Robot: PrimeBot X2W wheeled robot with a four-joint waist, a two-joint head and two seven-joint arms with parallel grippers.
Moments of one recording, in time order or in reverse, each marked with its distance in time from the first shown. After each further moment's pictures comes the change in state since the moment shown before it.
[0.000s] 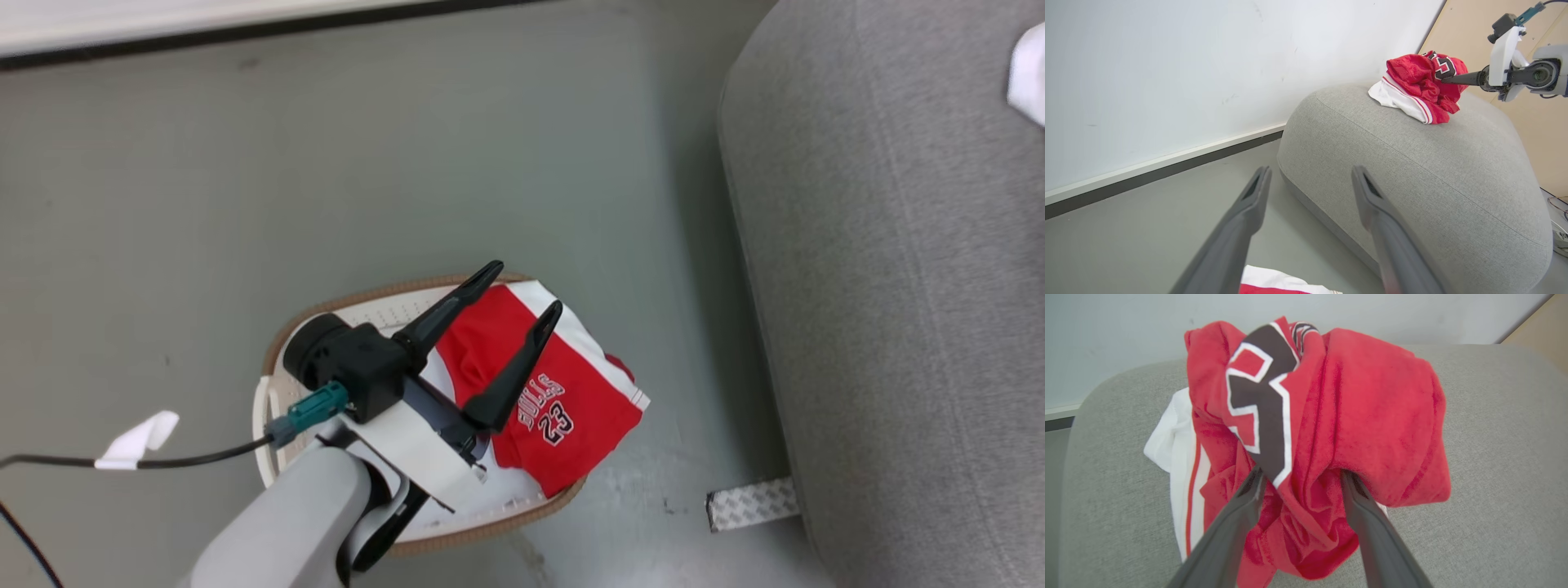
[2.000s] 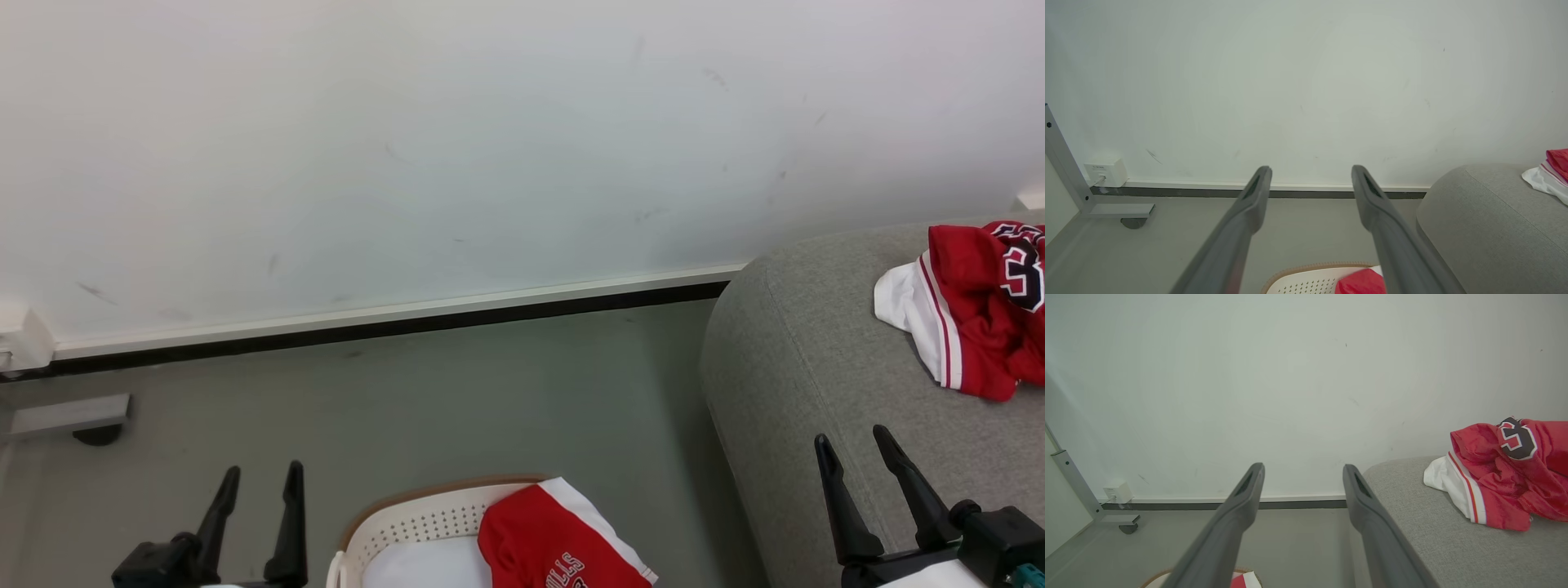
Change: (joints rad) left arm 0.564 -0.215 0.681 0.090 0.226 0.029 -0.040; right arm 0.944 0.447 -0.078 -0.776 -0.232 0.000 -0.400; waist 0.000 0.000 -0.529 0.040
